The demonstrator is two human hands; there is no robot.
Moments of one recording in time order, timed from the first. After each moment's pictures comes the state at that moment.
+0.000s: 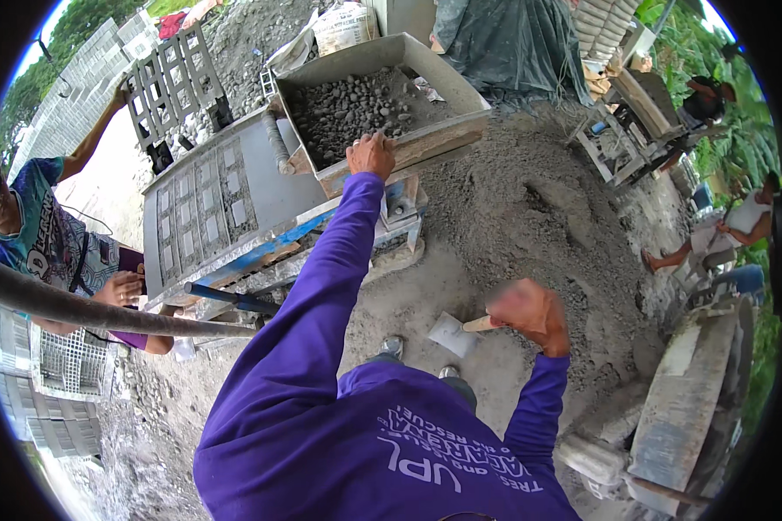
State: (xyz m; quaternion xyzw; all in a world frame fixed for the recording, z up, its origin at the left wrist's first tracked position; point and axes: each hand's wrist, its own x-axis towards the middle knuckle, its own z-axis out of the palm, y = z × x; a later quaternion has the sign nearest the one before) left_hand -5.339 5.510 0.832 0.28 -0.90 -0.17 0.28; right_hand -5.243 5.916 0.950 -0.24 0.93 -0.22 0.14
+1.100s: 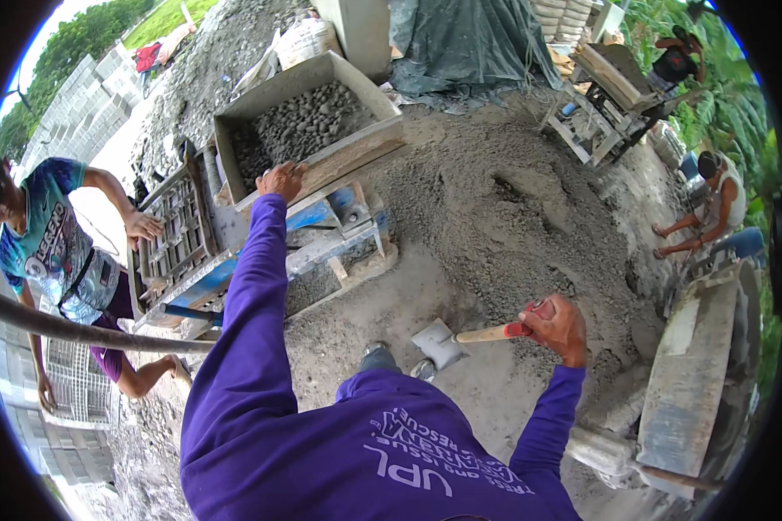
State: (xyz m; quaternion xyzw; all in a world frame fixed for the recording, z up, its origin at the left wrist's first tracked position) left_hand -5.308 5.501 0.856 0.32 -0.93 -0.13 0.11; right_hand -5.283 6.093 0.936 -0.12 0.96 -0.26 0.05
